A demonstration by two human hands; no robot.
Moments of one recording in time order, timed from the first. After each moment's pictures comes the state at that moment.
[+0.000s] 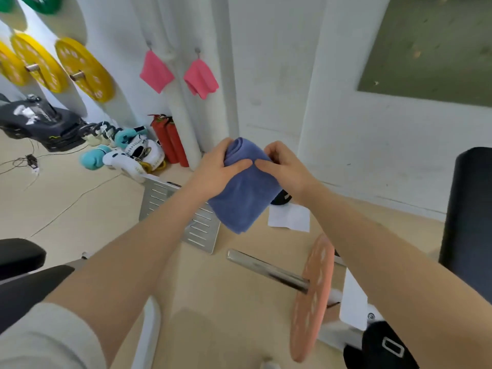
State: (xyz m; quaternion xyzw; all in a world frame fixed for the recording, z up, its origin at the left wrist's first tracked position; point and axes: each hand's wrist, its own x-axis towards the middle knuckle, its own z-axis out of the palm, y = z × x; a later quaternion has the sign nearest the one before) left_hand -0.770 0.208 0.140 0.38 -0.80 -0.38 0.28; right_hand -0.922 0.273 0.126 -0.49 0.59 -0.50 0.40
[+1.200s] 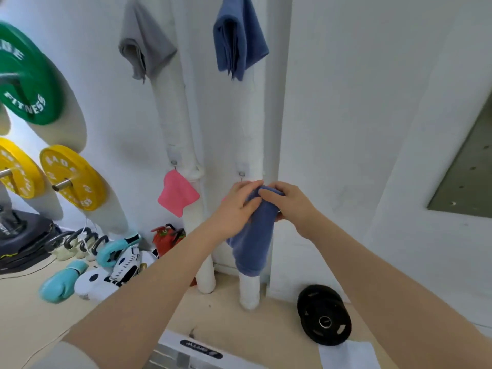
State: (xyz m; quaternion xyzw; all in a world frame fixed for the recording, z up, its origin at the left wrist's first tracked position) left_hand -0.752 -0.337 0.206 0.25 -0.85 -0.36 0.28; right_hand -0.881 -0.262 0.214 -0.46 0.61 -0.55 0.33
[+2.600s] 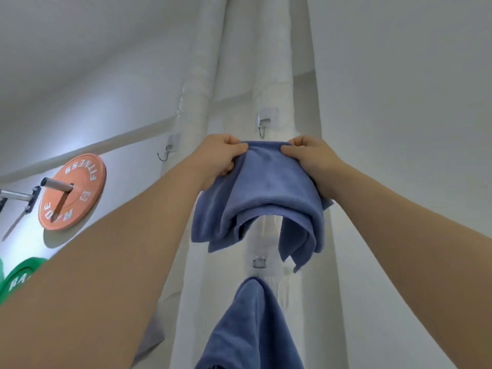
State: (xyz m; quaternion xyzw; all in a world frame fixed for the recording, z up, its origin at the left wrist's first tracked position) left_hand -0.880 -0.596 0.722 0.16 -0.74 -0.20 0.62; right_hand -1.042 -0.531 0.718 -0.65 0.39 -0.64 -0.05
